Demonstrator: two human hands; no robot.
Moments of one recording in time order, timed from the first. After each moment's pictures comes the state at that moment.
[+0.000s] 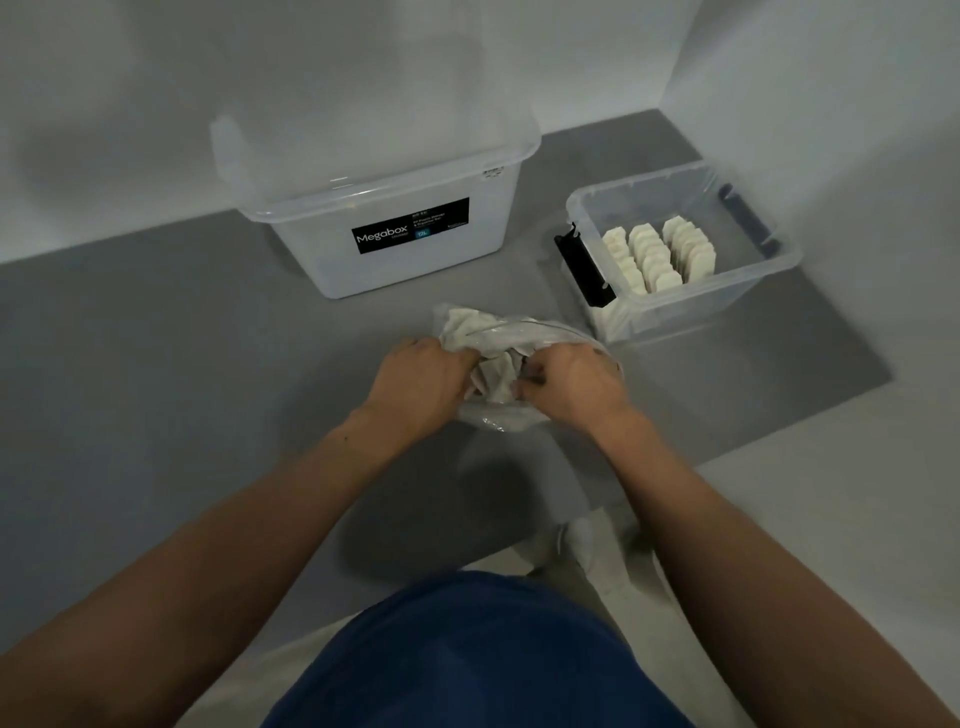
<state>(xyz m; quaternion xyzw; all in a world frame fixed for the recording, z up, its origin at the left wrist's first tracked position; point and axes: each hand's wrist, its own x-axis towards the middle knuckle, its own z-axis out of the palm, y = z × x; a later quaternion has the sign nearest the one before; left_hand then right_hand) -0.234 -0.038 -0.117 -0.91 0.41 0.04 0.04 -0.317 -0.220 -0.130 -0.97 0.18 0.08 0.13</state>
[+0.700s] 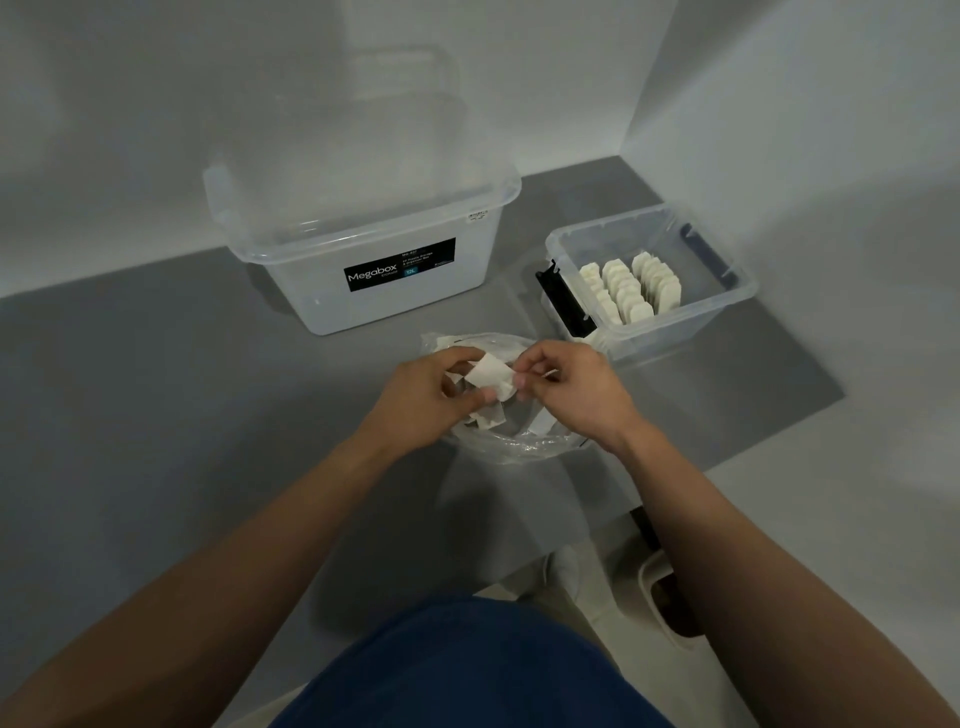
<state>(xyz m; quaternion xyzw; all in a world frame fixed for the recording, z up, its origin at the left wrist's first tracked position) -0.220 -0.037 -0.114 -0.84 0.30 0.19 -0.41 -0.324 -0.222 -0.083 -0.88 0.20 -0.01 0.44</state>
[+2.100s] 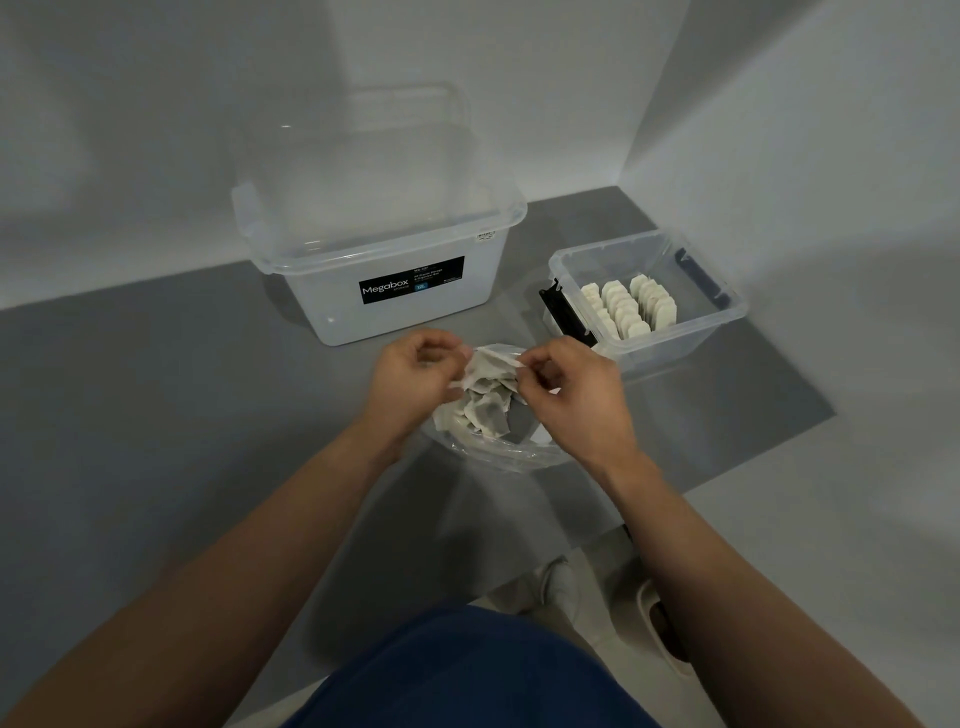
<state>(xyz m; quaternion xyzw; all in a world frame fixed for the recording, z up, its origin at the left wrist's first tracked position) -0.226 -0.035 -0.073 -0.71 0.05 0.24 -0.66 -0.334 -0.196 -0.073 -0.89 0.12 -0.25 0.35</state>
